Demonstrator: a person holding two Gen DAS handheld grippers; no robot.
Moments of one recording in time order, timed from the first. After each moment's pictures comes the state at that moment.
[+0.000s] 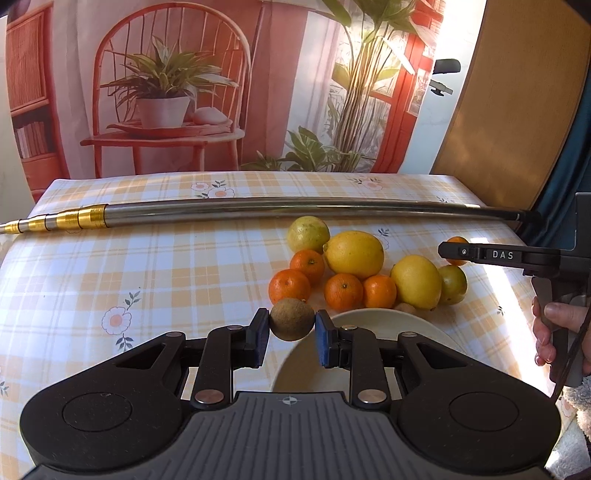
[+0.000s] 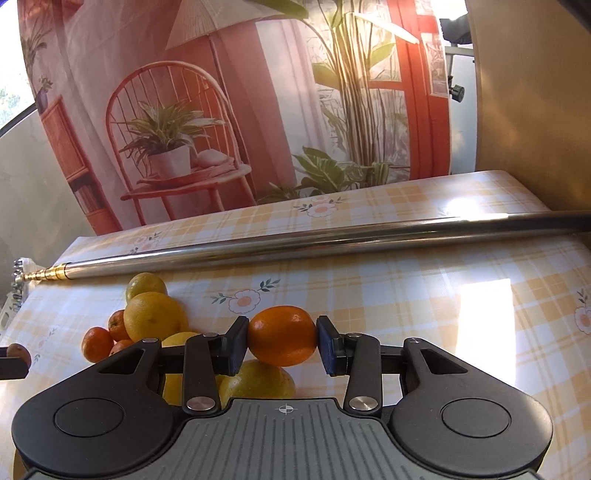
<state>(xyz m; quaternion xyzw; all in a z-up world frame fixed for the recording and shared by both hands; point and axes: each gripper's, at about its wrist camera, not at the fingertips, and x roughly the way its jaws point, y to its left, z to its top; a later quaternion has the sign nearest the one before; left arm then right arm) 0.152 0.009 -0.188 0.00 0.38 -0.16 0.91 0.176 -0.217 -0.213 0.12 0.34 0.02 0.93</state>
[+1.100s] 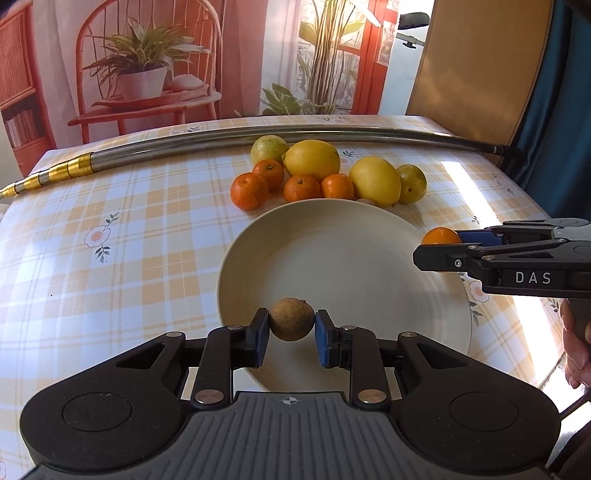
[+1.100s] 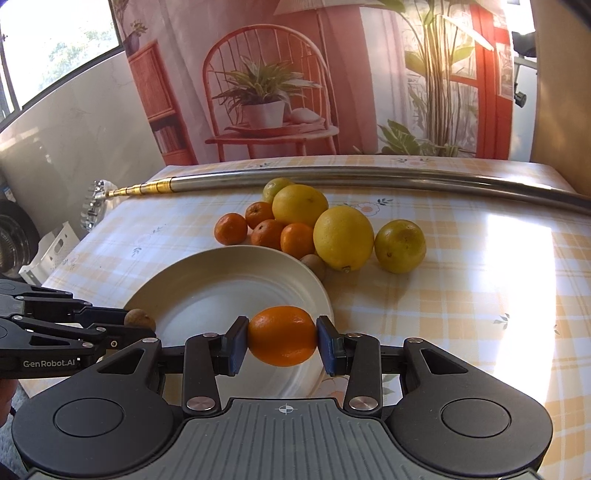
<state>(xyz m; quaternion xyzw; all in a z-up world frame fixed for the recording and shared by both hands) 0.082 -0.010 -0.221 0.05 0.41 -0.18 0.89 0.067 -0.126 -0.205 0.06 0.37 0.11 0.92</state>
